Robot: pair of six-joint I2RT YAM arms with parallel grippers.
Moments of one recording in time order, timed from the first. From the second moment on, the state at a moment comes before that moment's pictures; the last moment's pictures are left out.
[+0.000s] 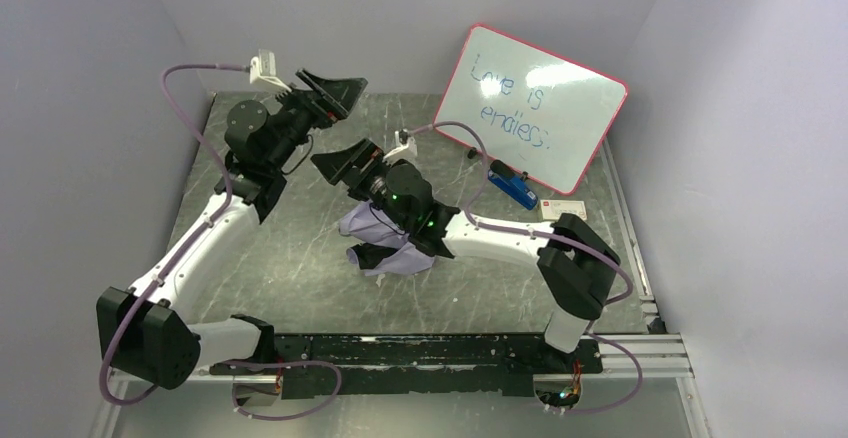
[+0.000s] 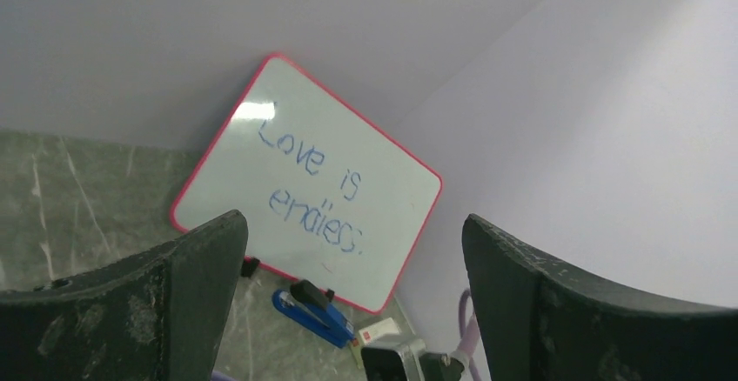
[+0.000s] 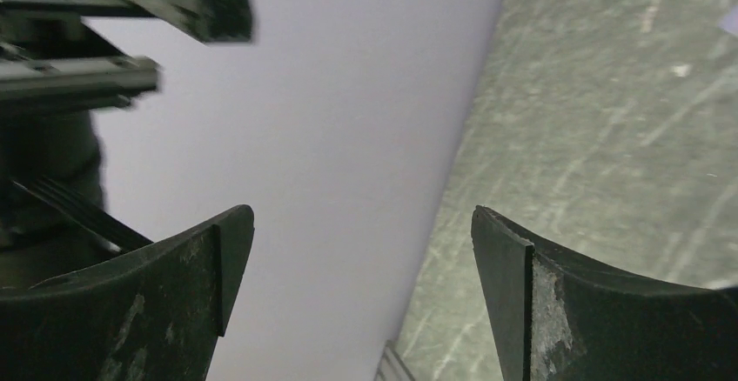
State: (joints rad) left arm -0.36 1.23 1.04 0.39 0.16 -0.85; right arm 1.02 1.73 1.13 0.67 0.27 1.11
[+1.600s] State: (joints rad) left arm -0.28 1.36 1.39 -0.43 0.24 0.14; right arm 0.67 1.68 1.31 -0.33 -0.36 -0.22
